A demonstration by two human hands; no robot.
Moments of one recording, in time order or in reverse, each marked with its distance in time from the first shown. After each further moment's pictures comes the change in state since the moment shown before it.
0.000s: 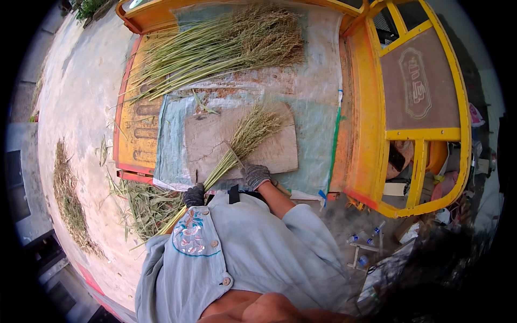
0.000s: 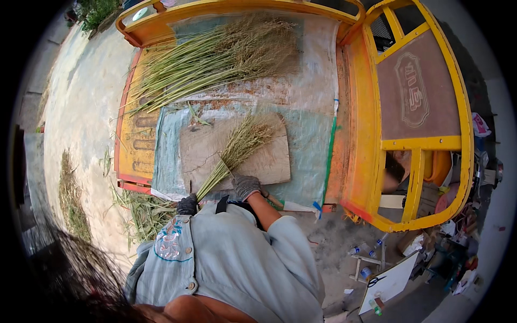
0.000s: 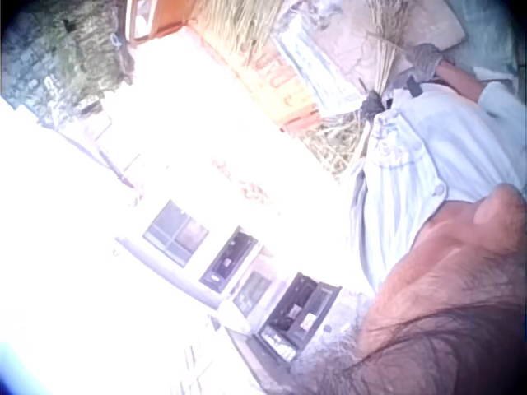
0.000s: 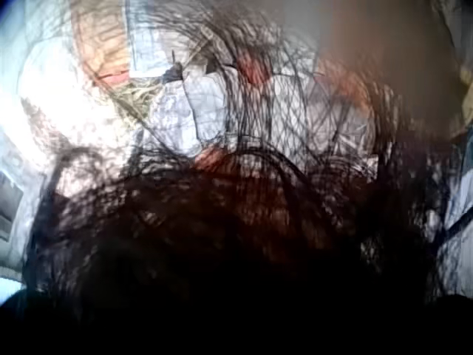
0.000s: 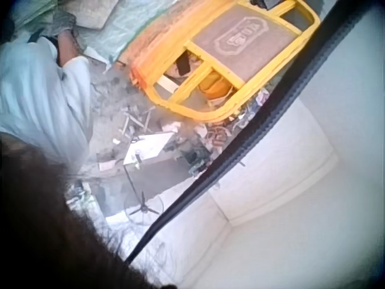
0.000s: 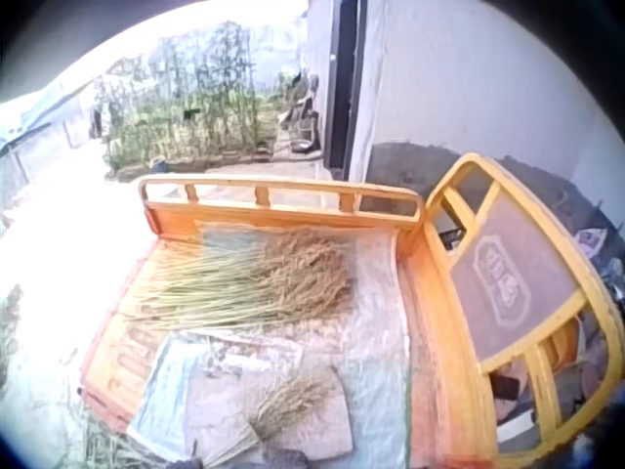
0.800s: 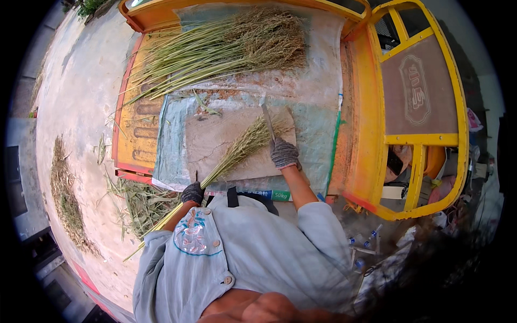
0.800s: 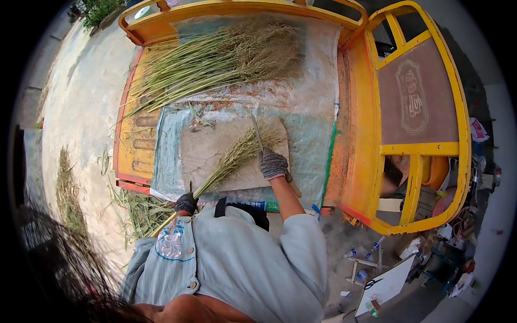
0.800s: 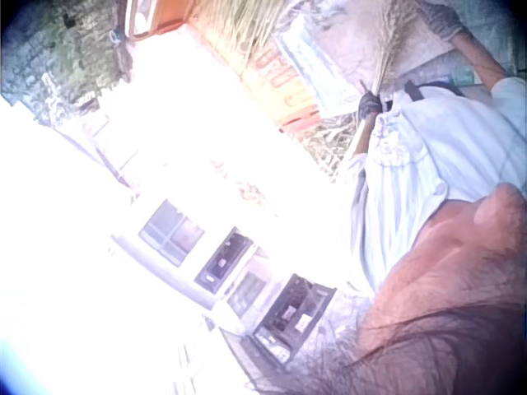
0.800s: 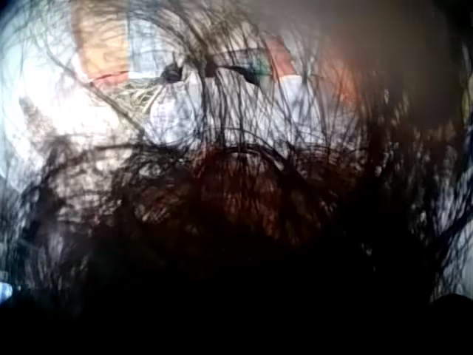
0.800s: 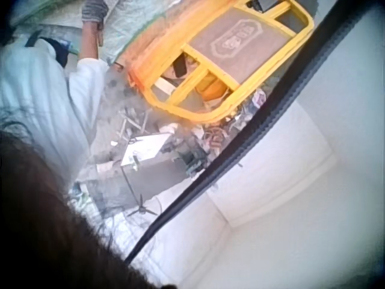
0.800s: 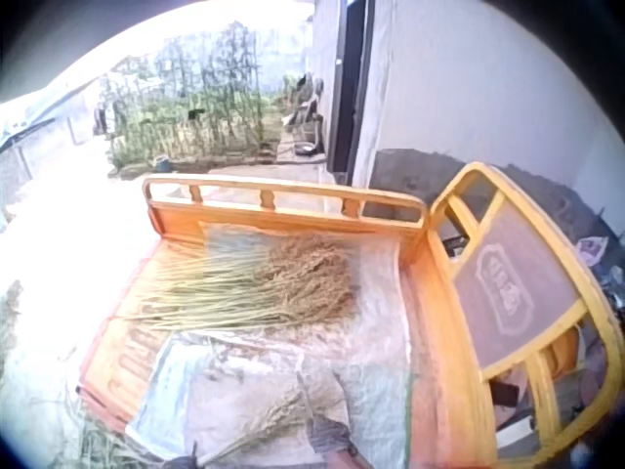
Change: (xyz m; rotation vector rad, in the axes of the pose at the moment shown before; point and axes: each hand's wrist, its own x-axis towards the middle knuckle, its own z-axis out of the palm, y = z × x) left_hand 0.006 0.001 -0.029 -0.226 -0.021 -0.113; right_hand 0.018 0.062 -0.090 -0.097 0.521 0.125
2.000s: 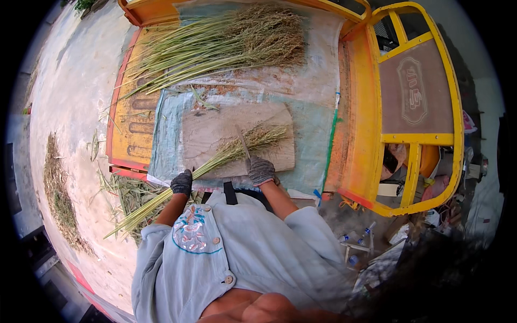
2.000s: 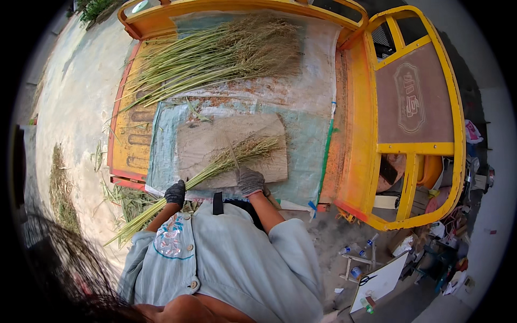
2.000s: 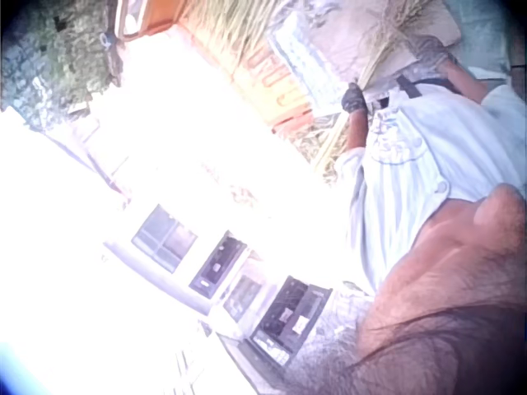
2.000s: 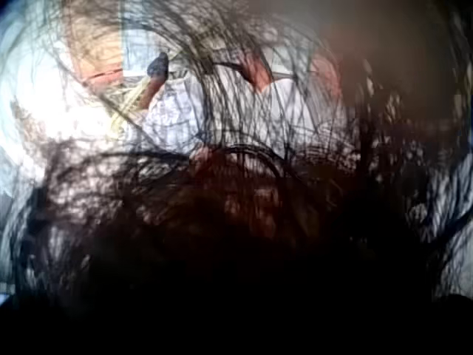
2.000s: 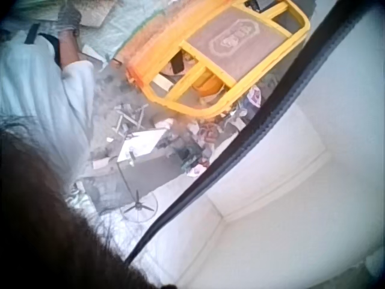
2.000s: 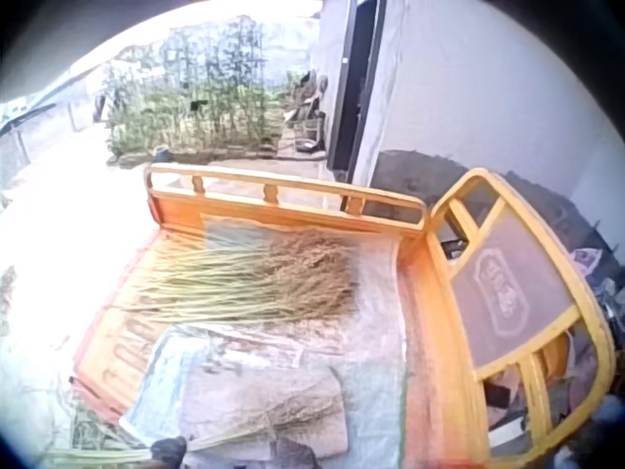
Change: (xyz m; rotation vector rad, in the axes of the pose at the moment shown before) left_hand 0.018 -0.018 -0.025 0.147 0.121 0.130; right_hand -0.060 -0.065 0.034 0.031 -0.366 0.019
